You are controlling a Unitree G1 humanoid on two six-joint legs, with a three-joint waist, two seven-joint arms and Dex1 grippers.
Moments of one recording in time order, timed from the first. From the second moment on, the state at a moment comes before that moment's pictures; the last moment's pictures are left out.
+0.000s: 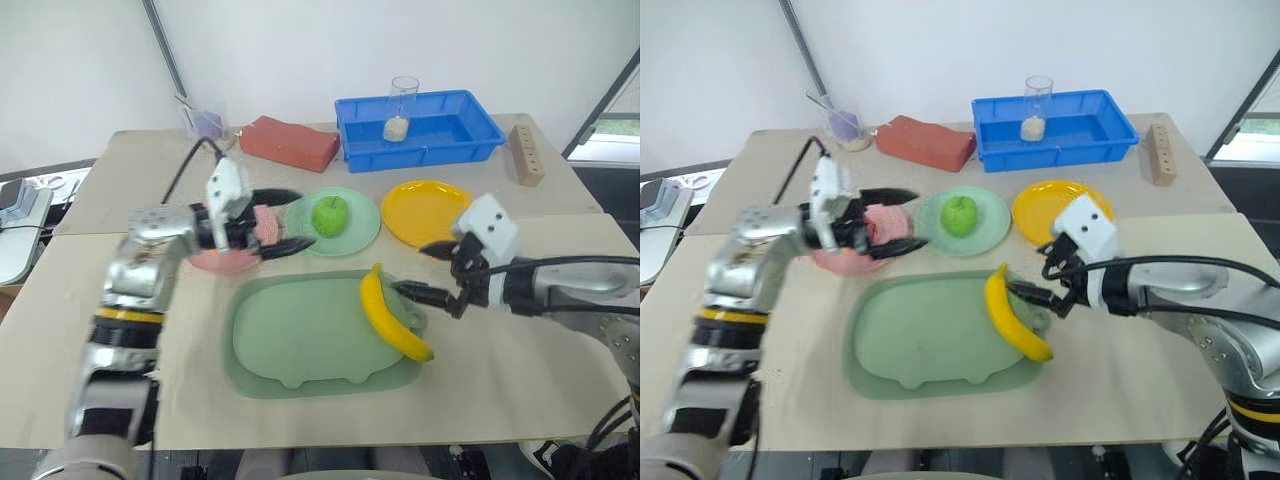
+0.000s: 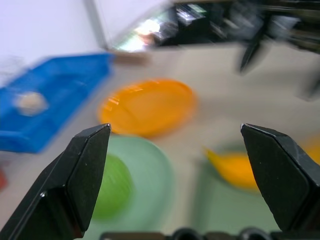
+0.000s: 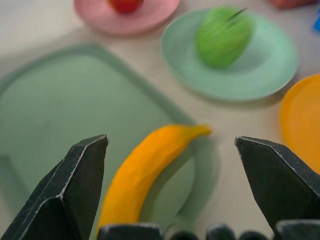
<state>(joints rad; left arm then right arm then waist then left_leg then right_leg) -0.61 0.65 -0.03 0.05 -0.41 0.27 -1.30 -0.37 -0.93 -0.06 -0.65 0.85 1.15 0.51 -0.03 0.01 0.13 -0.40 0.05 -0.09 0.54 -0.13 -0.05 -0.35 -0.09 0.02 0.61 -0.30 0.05</state>
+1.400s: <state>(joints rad) -0.56 0.62 -0.02 -0.24 -0.58 0.43 -1.17 -0.36 -0.83 -0.01 -0.50 0.52 0.86 0.69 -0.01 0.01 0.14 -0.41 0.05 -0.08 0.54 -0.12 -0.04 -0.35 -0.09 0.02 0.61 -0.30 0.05</state>
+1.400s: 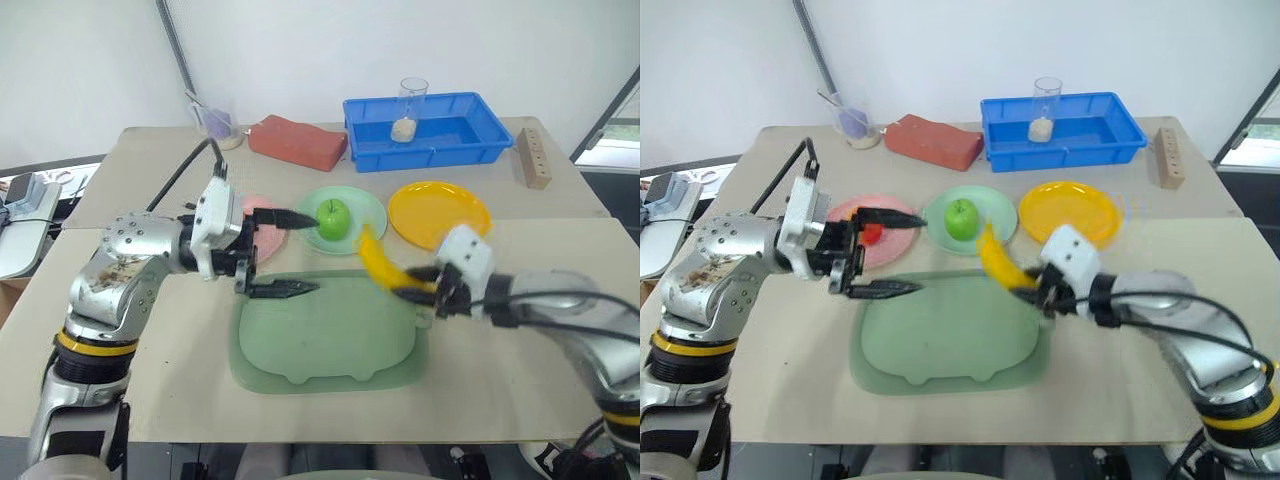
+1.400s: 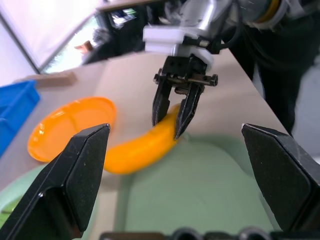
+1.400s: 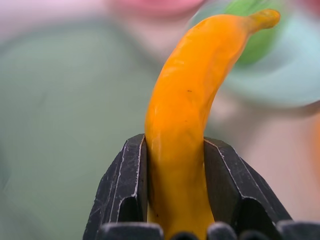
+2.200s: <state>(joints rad) -0.55 0.37 -0.10 -0.16 -0.43 0.38 -0.87 -1.07 -0.53 0.02 1.02 0.13 0.53 0.57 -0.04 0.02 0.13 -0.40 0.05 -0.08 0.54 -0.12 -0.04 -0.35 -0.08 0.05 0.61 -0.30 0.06</state>
